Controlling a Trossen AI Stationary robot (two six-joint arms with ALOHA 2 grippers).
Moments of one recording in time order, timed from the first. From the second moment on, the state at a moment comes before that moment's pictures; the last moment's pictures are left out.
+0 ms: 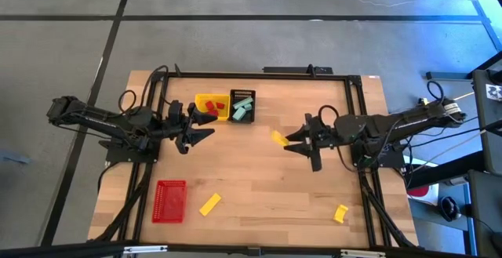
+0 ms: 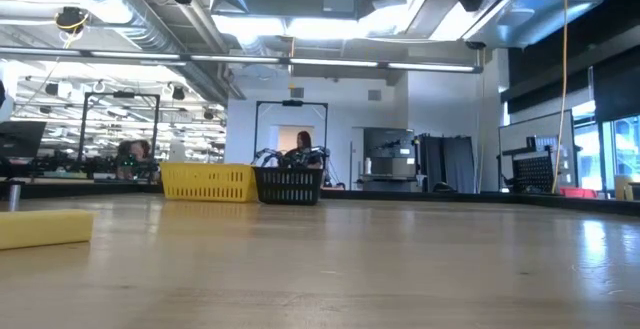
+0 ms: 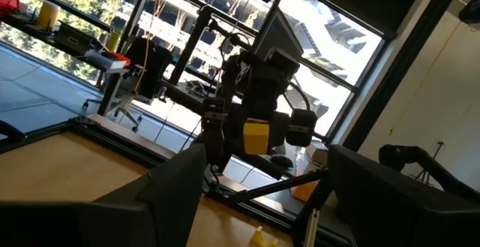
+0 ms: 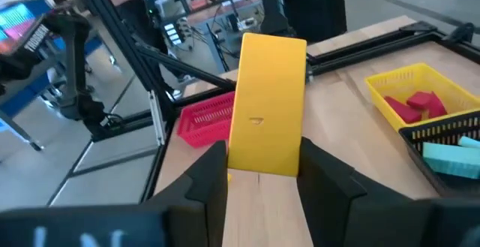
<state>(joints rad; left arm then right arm) -0.16 0.77 0.48 0.58 -0.24 -0.44 0.23 1.02 0.78 0.02 0.14 0.38</state>
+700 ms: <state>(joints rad) -0.16 1.05 0.69 0.40 -0.21 -0.39 0.23 1.18 0.78 0.11 0.16 0.38</state>
